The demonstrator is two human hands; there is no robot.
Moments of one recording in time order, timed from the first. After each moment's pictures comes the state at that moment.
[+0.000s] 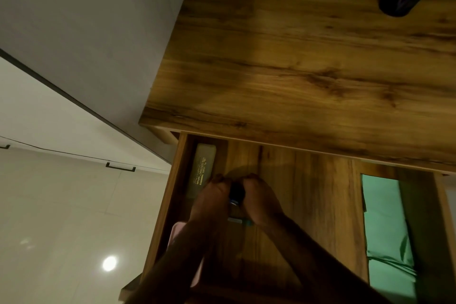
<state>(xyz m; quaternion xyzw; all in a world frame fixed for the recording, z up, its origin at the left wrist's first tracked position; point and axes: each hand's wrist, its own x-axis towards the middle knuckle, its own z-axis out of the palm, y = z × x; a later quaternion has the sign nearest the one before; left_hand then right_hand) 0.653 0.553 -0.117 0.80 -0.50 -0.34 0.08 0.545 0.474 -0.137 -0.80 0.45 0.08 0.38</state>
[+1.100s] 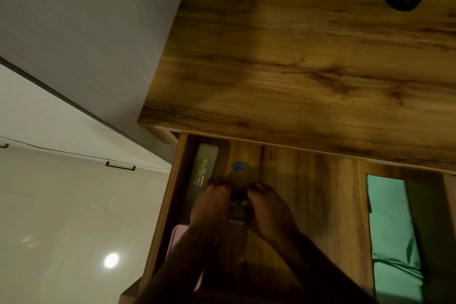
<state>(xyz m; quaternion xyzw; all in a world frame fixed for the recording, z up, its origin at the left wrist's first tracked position) 0.652 0.556 -0.116 0.81 -0.49 -0.32 0.06 0.515 0.482 -0.126 -0.87 0.36 0.14 0.30</state>
